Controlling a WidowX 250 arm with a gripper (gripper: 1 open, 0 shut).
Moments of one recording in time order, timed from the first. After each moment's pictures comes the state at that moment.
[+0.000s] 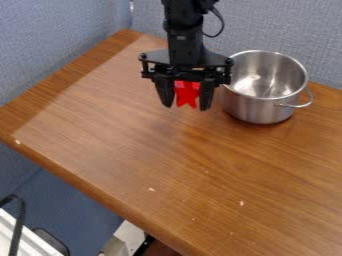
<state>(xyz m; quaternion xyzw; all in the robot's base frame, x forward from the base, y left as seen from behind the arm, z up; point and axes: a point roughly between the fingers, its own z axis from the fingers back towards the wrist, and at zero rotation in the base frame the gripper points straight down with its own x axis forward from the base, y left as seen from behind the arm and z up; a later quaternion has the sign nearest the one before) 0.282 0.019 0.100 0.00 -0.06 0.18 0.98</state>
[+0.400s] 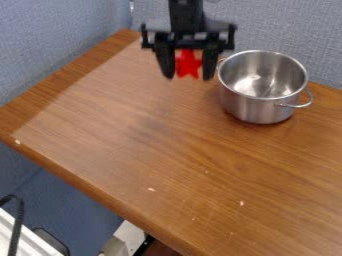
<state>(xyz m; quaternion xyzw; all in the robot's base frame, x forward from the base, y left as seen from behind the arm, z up) 0.295 0.020 0.137 0.00 -0.06 0.22 0.97</state>
